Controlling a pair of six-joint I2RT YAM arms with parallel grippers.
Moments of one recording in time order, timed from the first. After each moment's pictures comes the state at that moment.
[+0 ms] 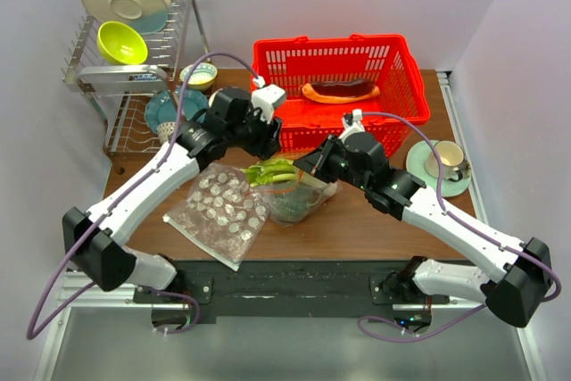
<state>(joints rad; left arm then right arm) -0.62 1.40 1.35 -0.59 0.17 -0.06 0.77 1.12 0.92 -0.18 0.01 1.04</state>
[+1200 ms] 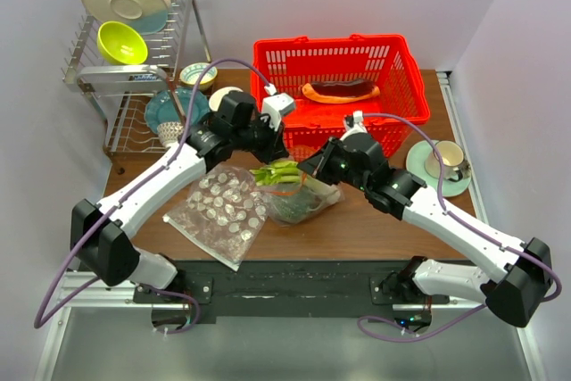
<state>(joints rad) -0.62 1.44 1.29 -0.48 0.39 -0.05 0.77 1.12 0.93 -0.25 0.04 1.03</state>
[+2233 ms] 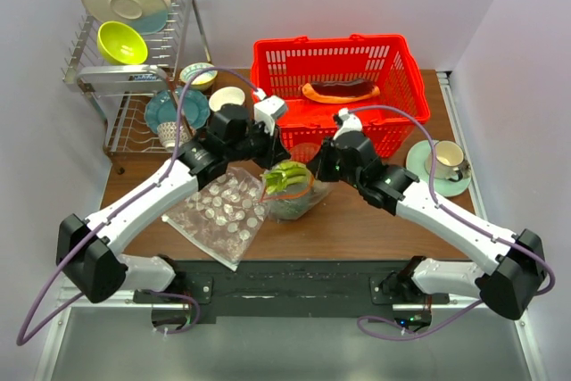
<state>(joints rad) -0.66 1.32 1.15 -0.31 0.31 -0.20 0.77 1.18 0.97 -0.31 0.16 0.69</state>
